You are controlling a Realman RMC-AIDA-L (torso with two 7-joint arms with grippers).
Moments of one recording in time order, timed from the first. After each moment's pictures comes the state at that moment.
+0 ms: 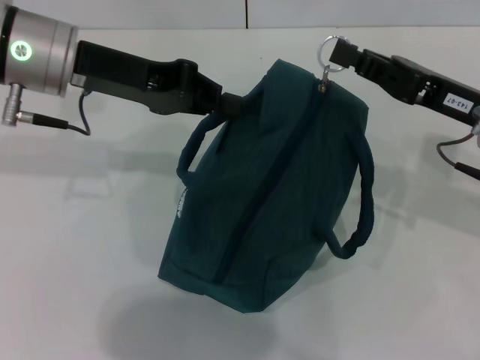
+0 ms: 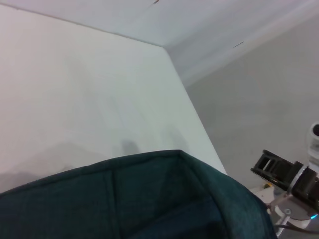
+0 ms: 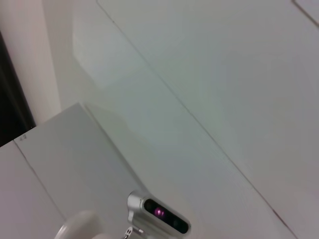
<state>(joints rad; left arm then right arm) -0.75 -1.95 0.93 0.82 1.93 1.73 -2.56 0.60 2.03 -1.11 -0.39 -1.15 -1.60 1.55</state>
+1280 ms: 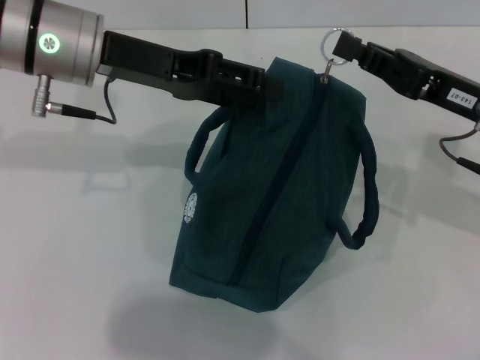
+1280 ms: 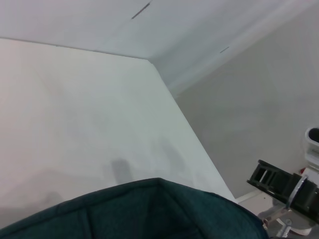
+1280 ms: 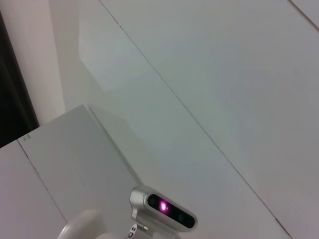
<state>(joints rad) -0.78 -1.98 0.93 0.82 1.93 1.68 -2.50 0.60 2.02 -1.11 -0.39 -1.14 -1.61 1.52</state>
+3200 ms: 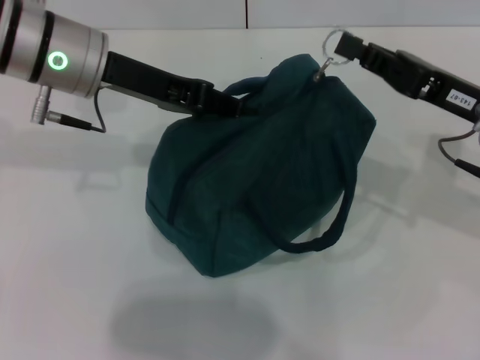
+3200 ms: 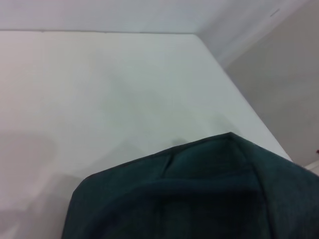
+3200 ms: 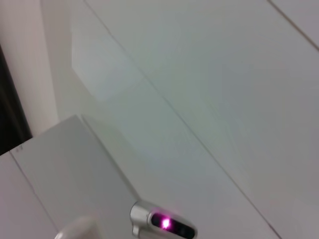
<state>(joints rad) -0.79 -1.99 0.95 0.83 2.09 1.61 -2.43 0.60 2.03 -1.11 -0.37 -1.10 -1.60 1.52</state>
